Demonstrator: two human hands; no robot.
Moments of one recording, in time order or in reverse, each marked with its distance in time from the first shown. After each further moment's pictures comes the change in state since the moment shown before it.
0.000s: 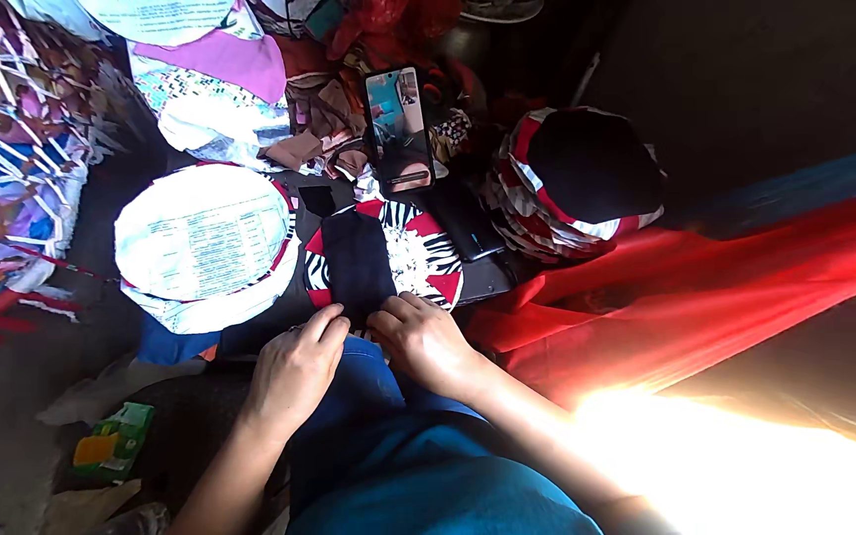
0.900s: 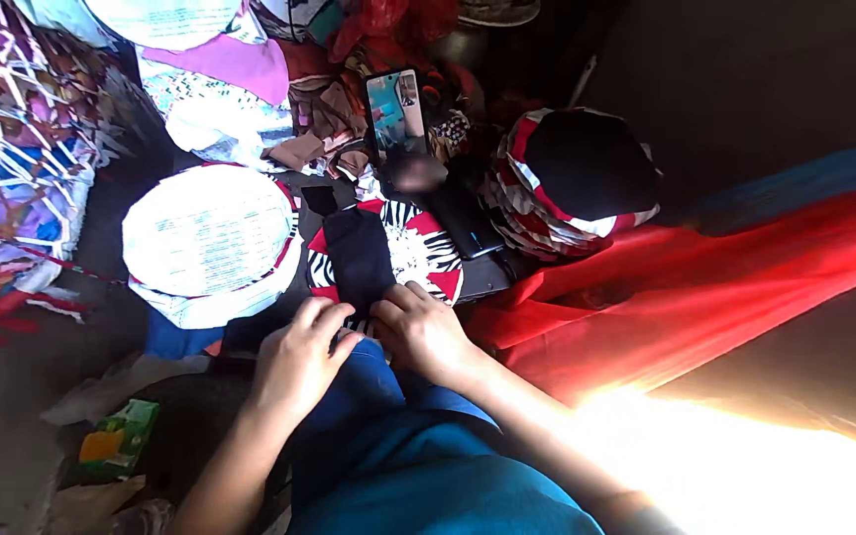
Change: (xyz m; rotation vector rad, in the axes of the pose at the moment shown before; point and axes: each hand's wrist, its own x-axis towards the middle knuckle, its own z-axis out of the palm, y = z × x) left_hand 0.004 0.003 -0.008 -0.182 -0.070 -0.166; right_hand 0.002 0.002 0.004 0.034 0.040 0.076
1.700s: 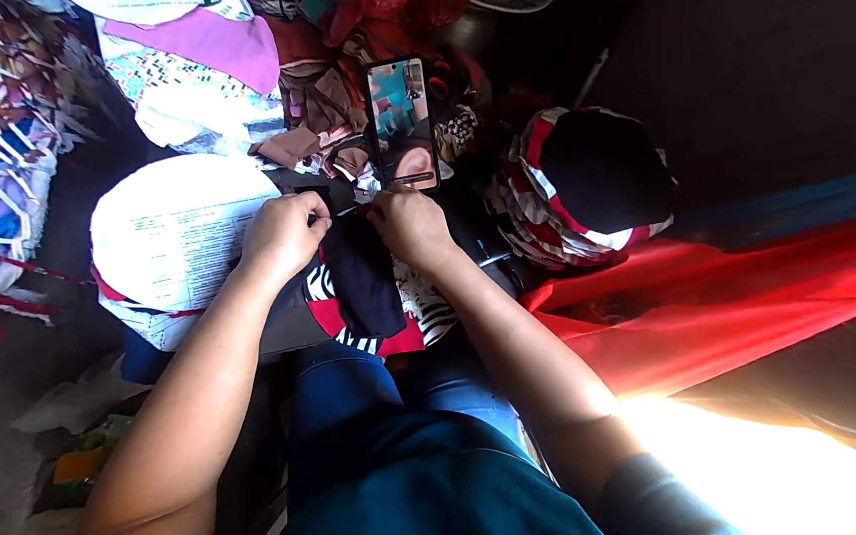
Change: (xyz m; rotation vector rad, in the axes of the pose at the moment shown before) left_hand 0.150 -0.064 0.001 -0.041 -0.320 -0.282; right_hand 0.130 0.061 -0.007 -0.098 -0.293 0.442
